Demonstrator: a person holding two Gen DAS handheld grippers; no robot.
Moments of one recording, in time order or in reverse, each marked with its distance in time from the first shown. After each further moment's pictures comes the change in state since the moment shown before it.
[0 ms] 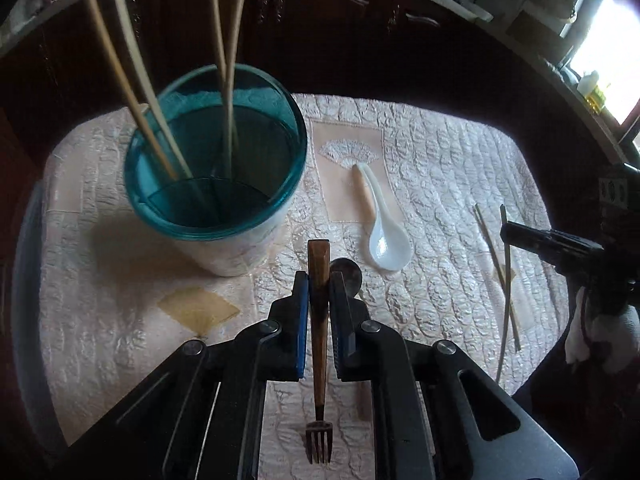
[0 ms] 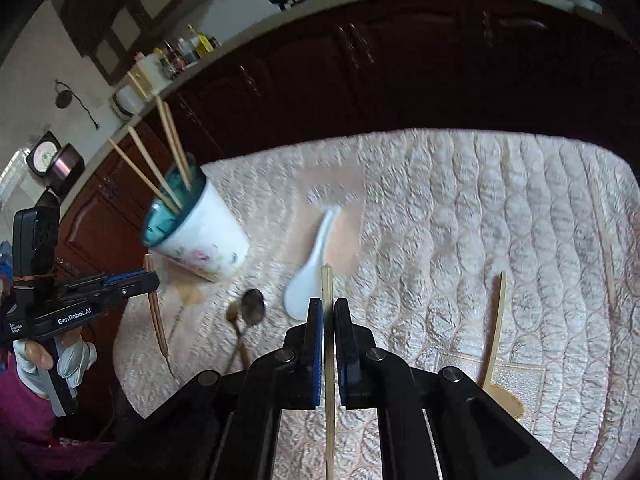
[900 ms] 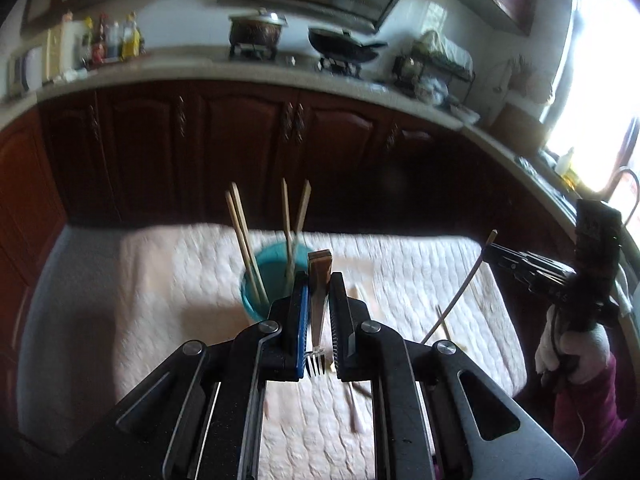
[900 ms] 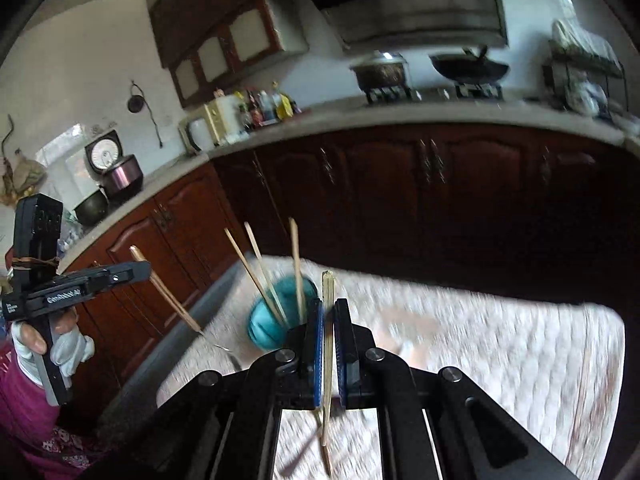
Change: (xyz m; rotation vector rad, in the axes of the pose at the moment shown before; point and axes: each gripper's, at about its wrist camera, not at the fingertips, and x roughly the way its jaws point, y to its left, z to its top) left arm -0.183 0.028 0.030 -0.047 -0.351 0.010; right arm -0.099 0.109 0.084 -0.244 -0.260 0.091
